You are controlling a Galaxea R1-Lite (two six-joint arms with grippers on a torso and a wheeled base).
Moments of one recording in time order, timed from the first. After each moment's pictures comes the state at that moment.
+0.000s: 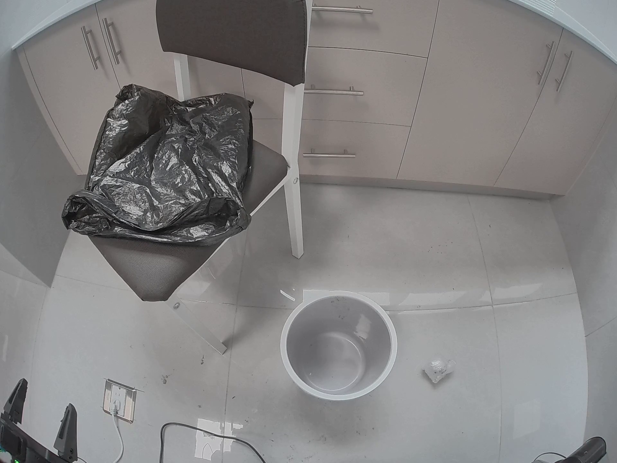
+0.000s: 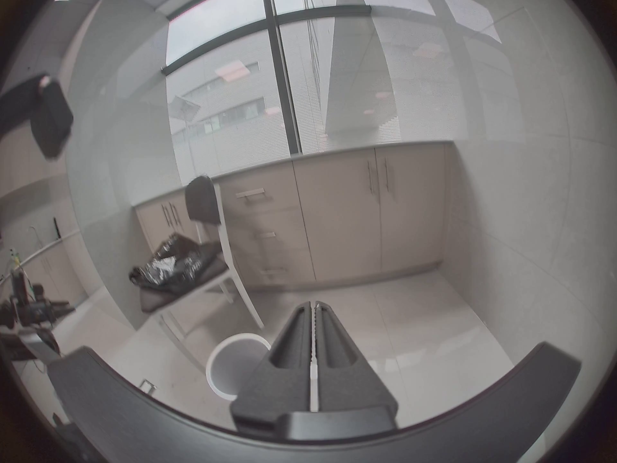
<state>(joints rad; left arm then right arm) 0.00 0.02 -0.02 0.00 0.00 0.01 0.02 0.12 -0.26 -0.02 0.02 0.14</state>
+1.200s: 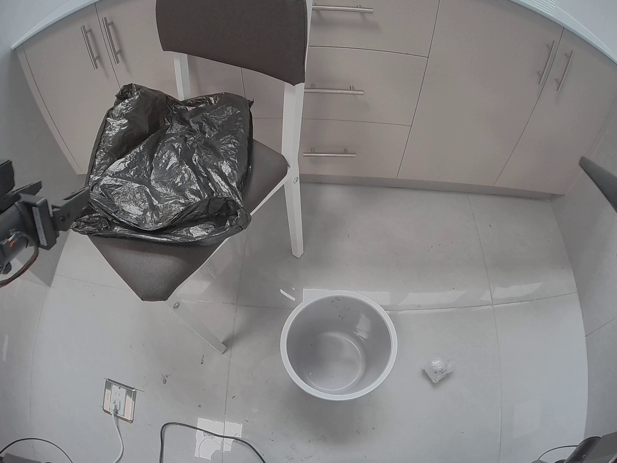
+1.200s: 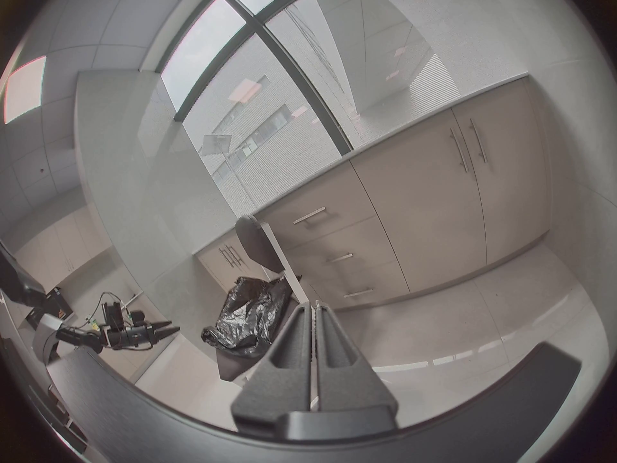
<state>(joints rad) -0.01 1.14 -0.72 -0.33 -0.03 0.12 0.29 1.00 -0.62 -0.57 0.11 0.38</state>
